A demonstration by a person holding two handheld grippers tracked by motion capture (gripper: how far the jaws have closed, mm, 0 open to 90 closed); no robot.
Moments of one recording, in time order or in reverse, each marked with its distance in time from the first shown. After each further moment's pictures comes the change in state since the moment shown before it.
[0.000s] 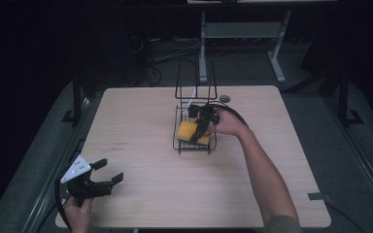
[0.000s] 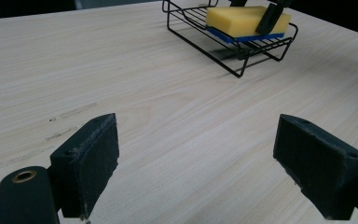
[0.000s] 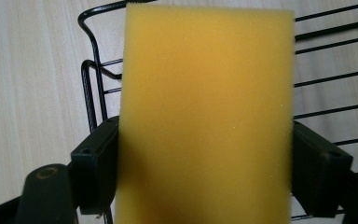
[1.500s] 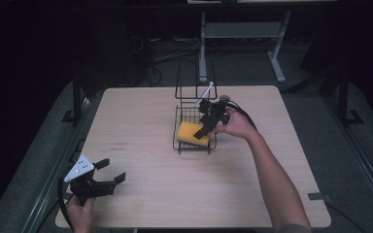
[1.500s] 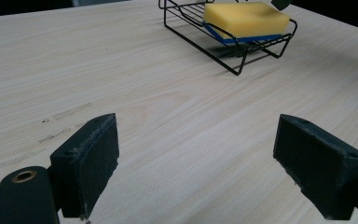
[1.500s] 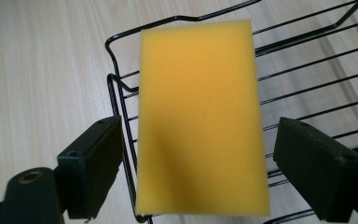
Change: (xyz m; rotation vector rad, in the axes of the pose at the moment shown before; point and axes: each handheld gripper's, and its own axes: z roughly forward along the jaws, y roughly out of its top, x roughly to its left) left arm -0.003 0.001 0.005 0.012 -0.006 0.009; right arm 0.004 -0.028 -0.030 -0.165 0.000 0.093
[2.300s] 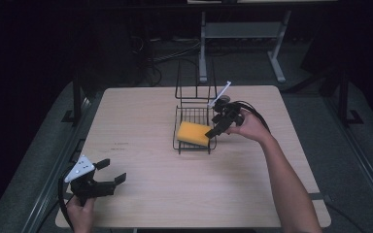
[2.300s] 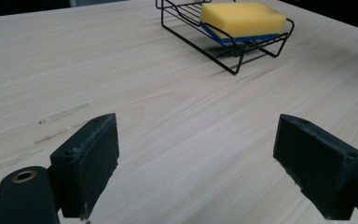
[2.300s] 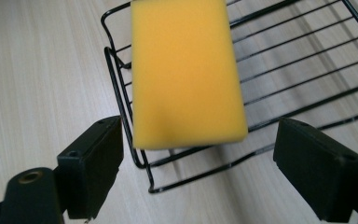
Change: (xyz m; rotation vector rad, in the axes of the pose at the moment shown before) left arm -0.001 0.000 0.001 0.001 -0.007 0.002; right arm -0.004 -0.037 -0.026 -0.059 -0.014 0.067
